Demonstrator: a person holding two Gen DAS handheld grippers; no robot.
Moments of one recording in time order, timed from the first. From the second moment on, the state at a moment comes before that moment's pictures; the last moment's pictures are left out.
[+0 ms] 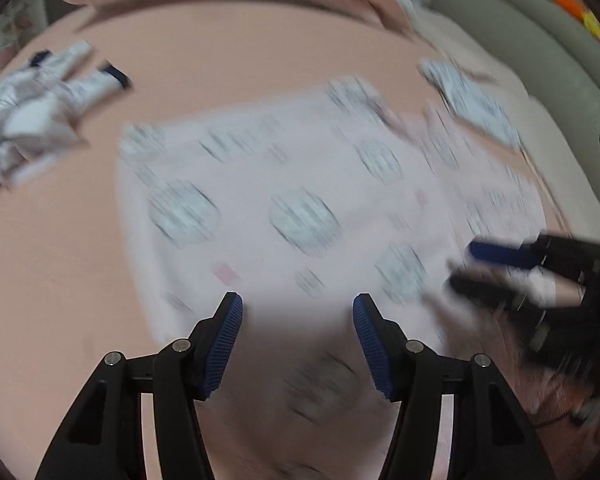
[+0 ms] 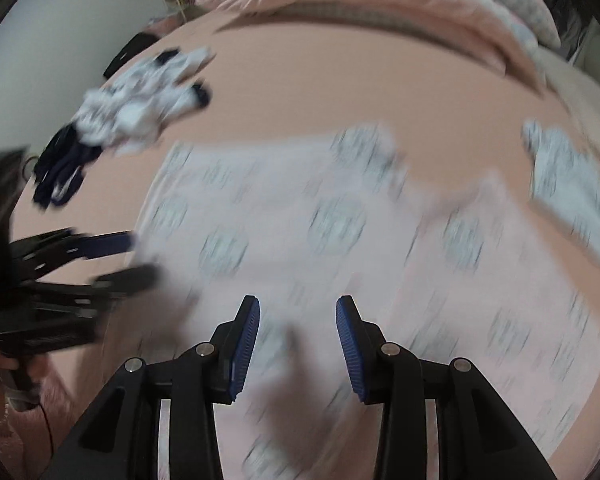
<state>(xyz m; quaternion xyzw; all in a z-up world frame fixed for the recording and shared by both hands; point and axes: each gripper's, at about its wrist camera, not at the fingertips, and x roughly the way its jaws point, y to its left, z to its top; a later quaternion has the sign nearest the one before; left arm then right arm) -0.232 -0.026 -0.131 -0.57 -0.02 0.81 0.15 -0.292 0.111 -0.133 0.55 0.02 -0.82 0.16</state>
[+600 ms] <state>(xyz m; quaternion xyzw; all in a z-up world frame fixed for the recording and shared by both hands) -0.099 -0.033 -0.117 -0.53 0.00 0.85 0.05 -0.167 0.154 -0.144 0.55 -0.01 -0.83 0.10</state>
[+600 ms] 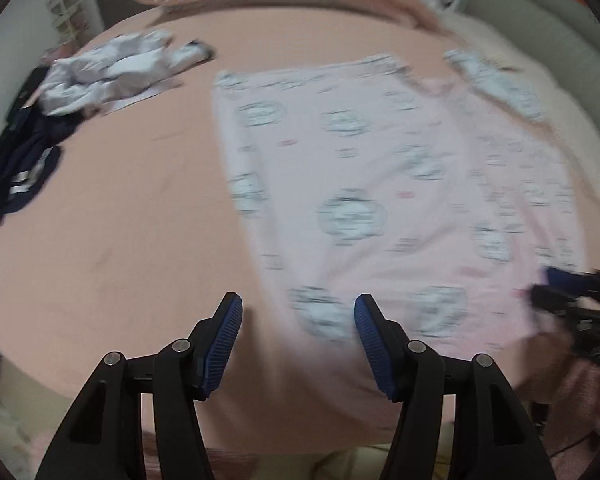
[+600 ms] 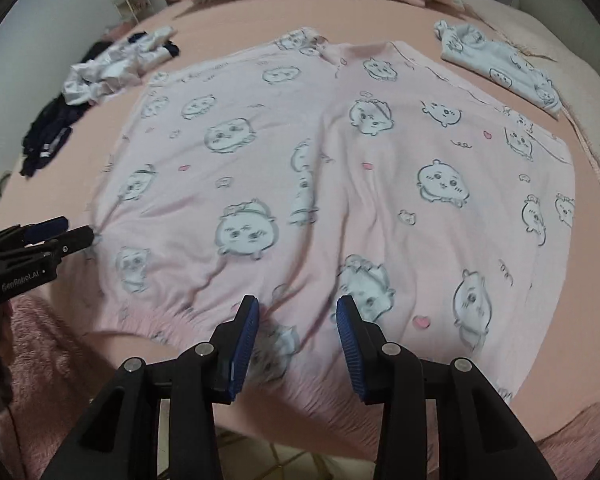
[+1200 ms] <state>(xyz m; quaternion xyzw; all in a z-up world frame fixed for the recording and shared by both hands) -0.079 -0.017 -0.136 -0.57 0.02 0.82 0.04 -0.129 0.181 -0.157 0.56 -0.03 -0.82 0.07</state>
